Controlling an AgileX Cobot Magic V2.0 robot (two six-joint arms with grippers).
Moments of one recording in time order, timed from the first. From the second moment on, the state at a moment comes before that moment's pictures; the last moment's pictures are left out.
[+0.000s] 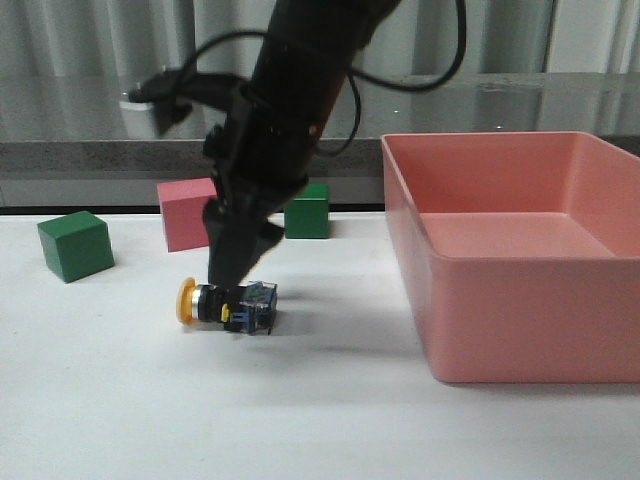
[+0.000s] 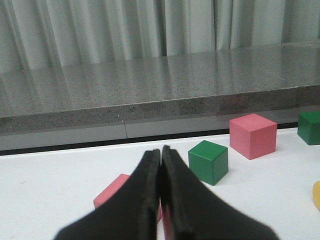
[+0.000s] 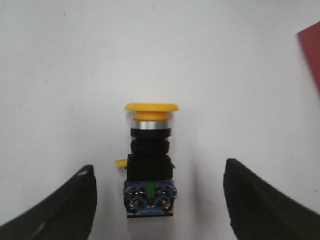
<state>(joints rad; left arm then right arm) -0.01 0.00 0.00 0.16 0.07 -0.03 0.68 2.09 -1.73 0.25 0.85 -0.93</state>
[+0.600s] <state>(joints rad) -0.01 0.00 0.00 0.16 0.07 -0.03 0.36 1.64 -1.71 0.25 1.01 -0.49</state>
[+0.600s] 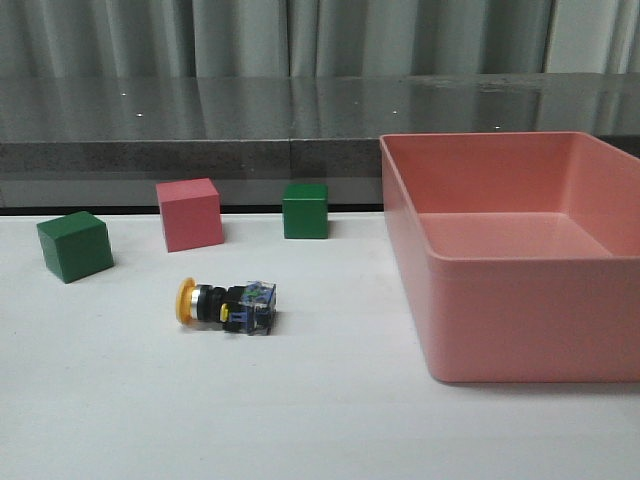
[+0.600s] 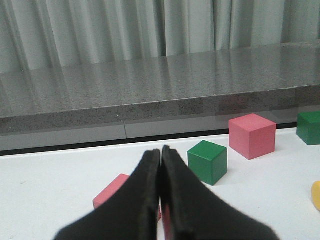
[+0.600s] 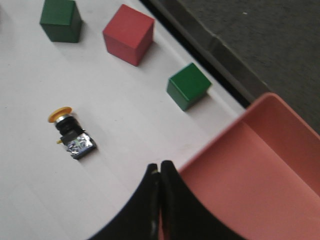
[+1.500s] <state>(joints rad) -0.01 0.00 0.00 0.16 0.07 -0.03 0.18 0.75 -0.57 0.25 0.29 -0.37</state>
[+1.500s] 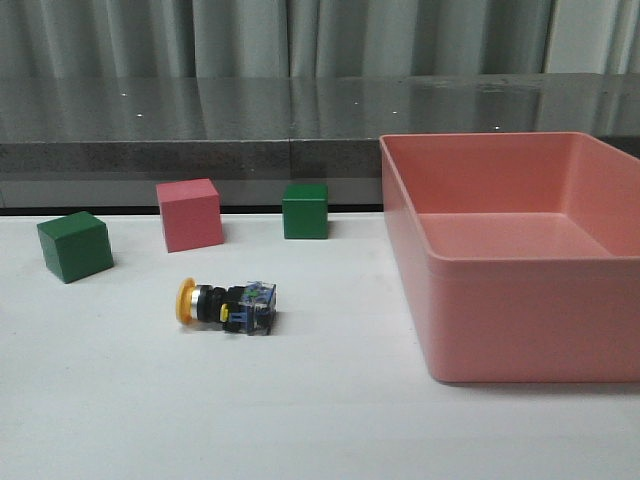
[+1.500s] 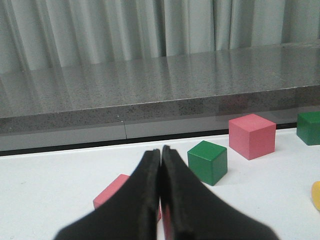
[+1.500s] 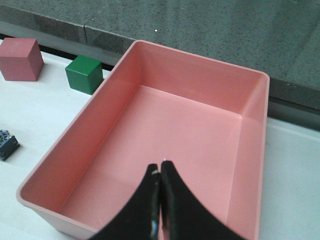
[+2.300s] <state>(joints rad) -0.03 0.23 -0.30 -0.16 0.23 -0.03 0.18 0.60 -0.44 0.25 0.14 -0.37</state>
